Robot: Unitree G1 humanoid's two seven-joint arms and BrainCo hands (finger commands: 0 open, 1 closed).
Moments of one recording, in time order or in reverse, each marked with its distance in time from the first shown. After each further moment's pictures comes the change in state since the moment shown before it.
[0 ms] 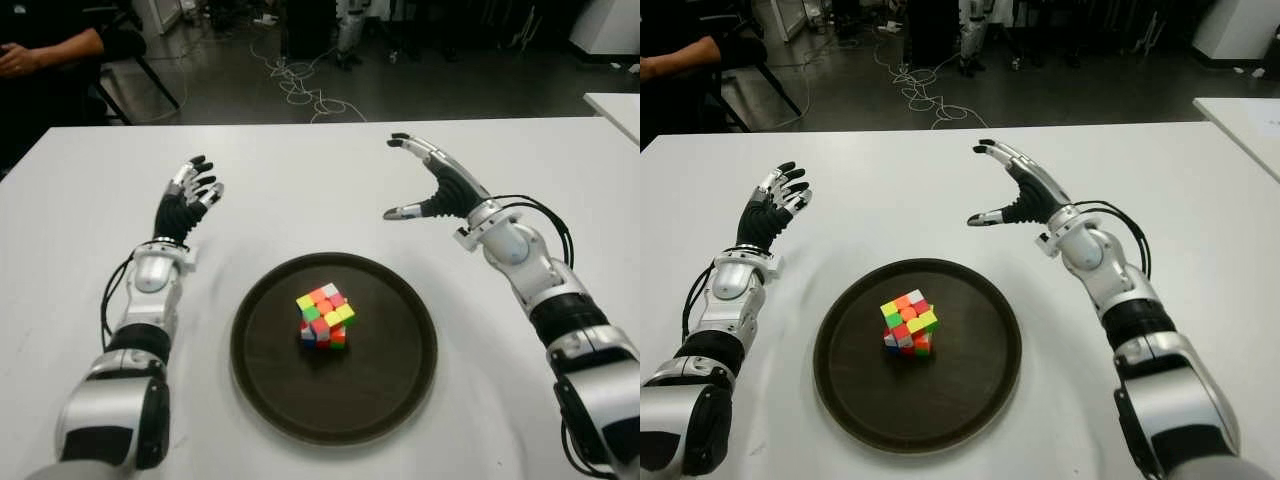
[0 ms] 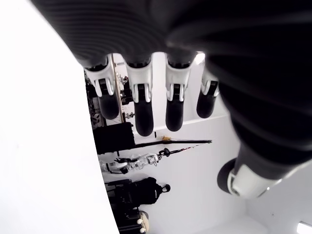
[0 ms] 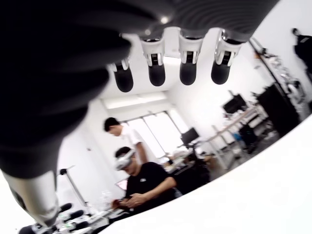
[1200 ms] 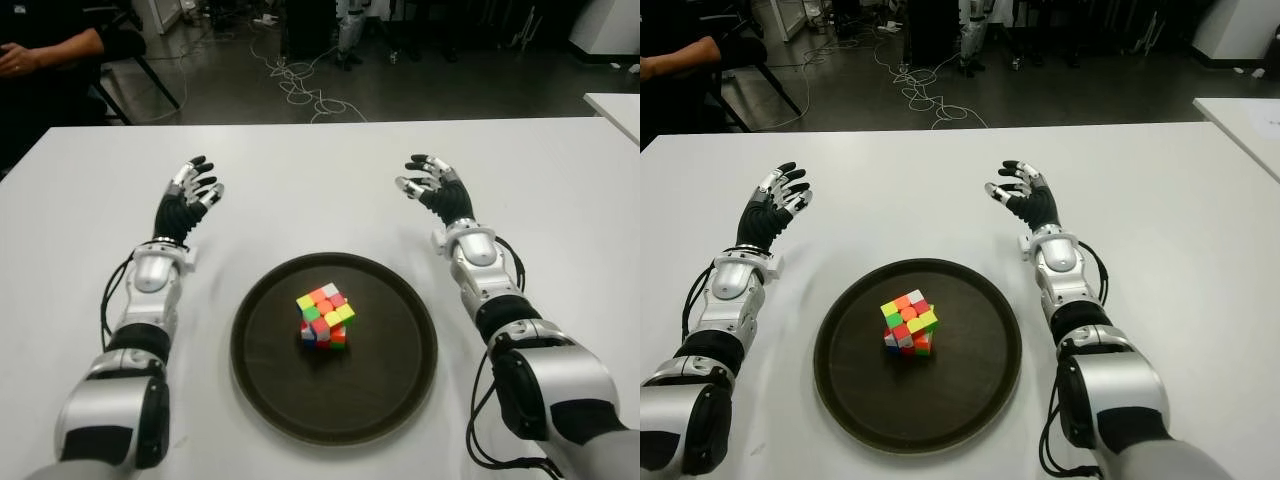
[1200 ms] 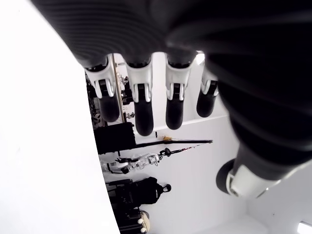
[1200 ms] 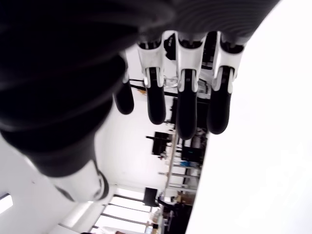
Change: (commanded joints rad) left arm 0.002 -0.002 0.002 0.001 0.000 0.010 -0.007; right arm -0.034 0.243 -0.284 0.196 0.312 0.194 -0.076
